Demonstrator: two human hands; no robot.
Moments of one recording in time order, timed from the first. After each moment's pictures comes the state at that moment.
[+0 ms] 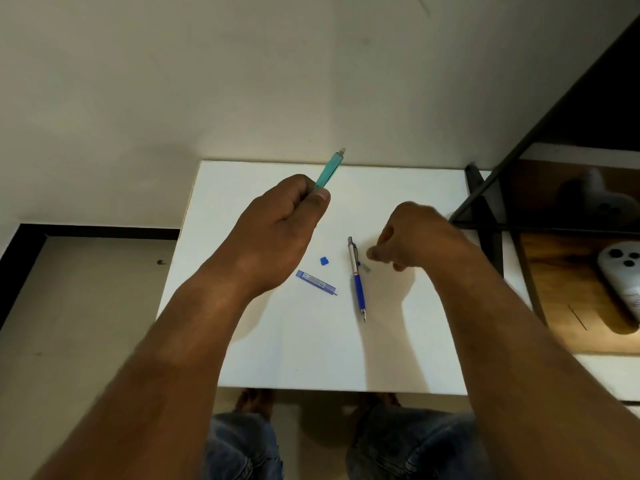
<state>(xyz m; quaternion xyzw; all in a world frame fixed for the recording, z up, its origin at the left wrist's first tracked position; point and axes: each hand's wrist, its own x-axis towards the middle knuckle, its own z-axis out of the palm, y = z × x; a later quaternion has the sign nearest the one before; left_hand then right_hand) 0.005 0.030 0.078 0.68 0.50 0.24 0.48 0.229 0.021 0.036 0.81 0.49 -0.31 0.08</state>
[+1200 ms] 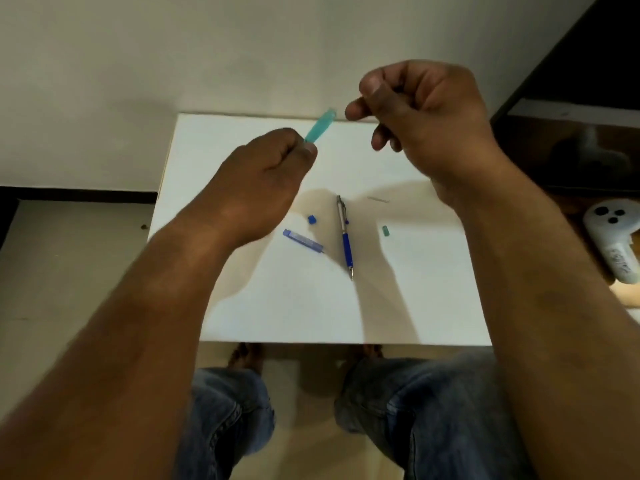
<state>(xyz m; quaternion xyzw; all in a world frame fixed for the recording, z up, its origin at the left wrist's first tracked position) 0.008 0.031 0.077 0.71 0.53 0.20 0.42 0.227 0.008 0.099 0.64 0.52 -0.34 -0.46</state>
